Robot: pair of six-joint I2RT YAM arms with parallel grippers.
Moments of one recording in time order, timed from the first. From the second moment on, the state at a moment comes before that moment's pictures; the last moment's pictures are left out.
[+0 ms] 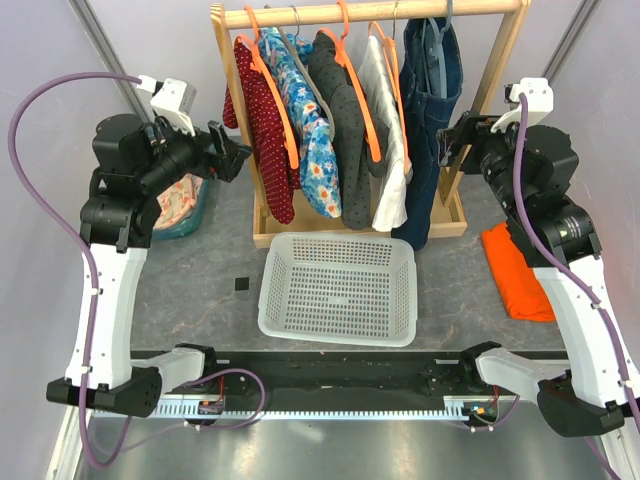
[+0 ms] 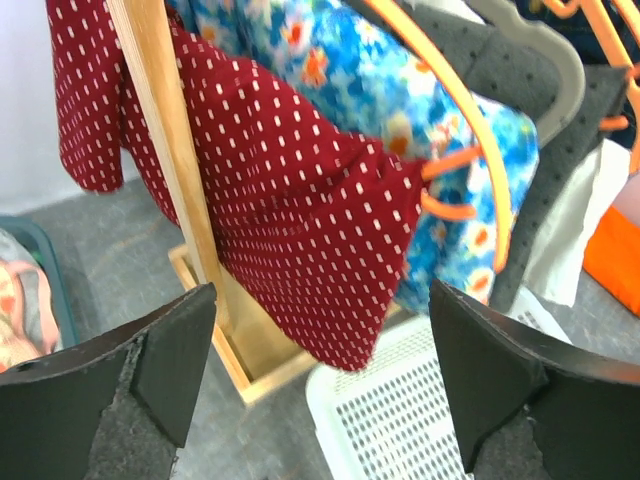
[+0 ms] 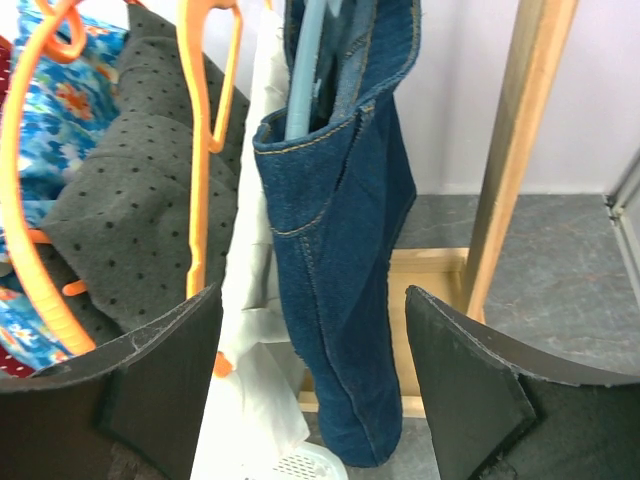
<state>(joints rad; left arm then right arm) -0.14 1.17 1.66 -0.66 0.40 -0.06 0.33 1.11 1.59 -0.55 0.19 0.20</state>
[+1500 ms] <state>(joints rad) -0.48 1.60 1.96 -0.51 -0.21 -0.24 0.38 1.09 1.43 -0.40 0.07 0.30</state>
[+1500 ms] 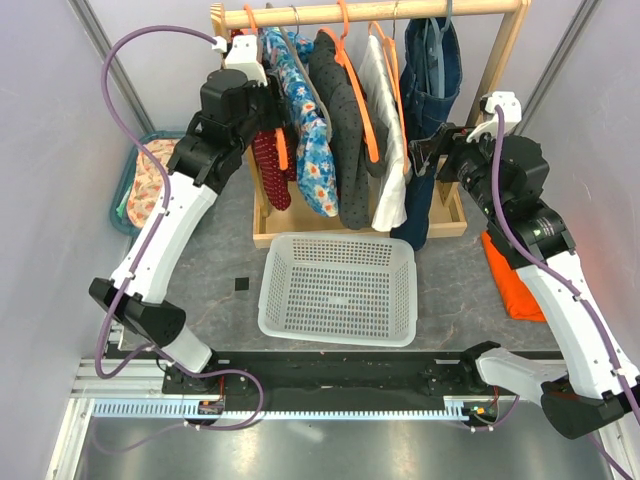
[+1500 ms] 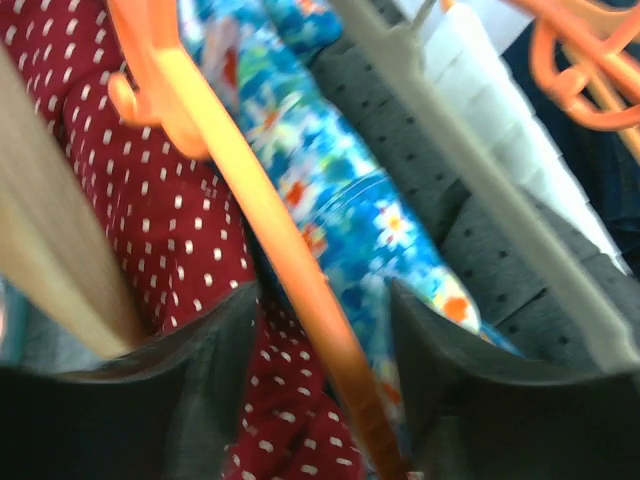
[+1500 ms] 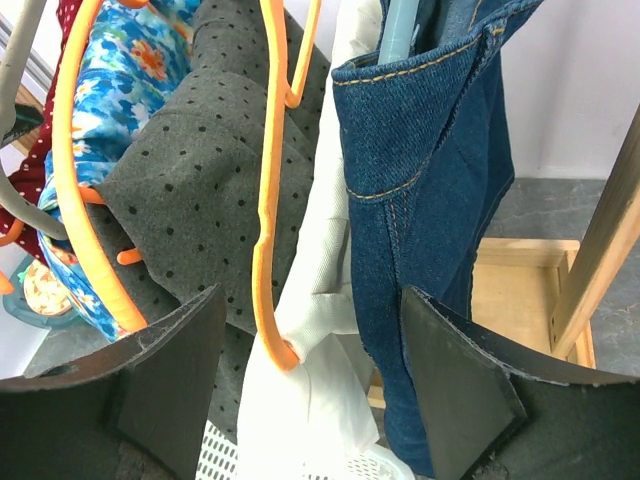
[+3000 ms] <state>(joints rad) -0.45 1.38 2.11 -0.71 -0.02 -0.14 0.38 1.00 1.34 -0.37 0.01 0.34</state>
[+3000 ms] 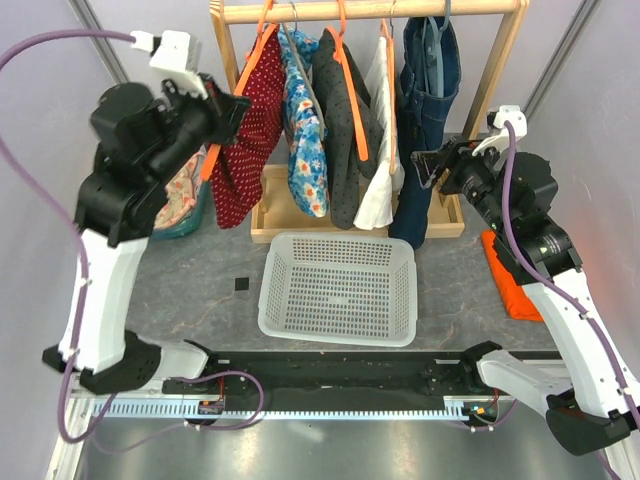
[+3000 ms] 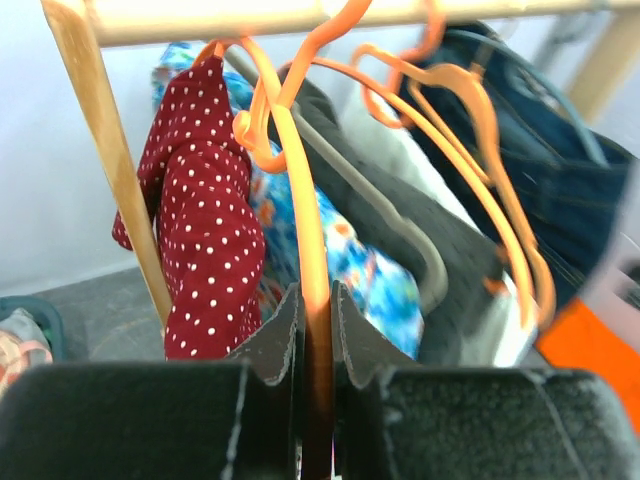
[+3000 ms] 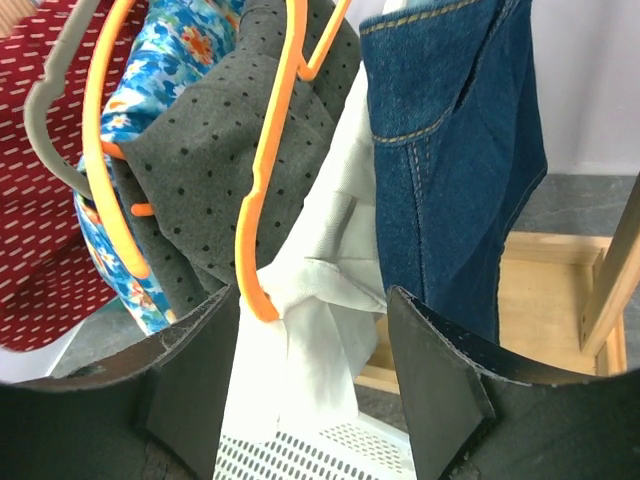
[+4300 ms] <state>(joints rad) -0.45 0.96 2.00 -0.88 0.46 -0.14 0.99 1.32 1.24 0.23 -0.21 0.68</state>
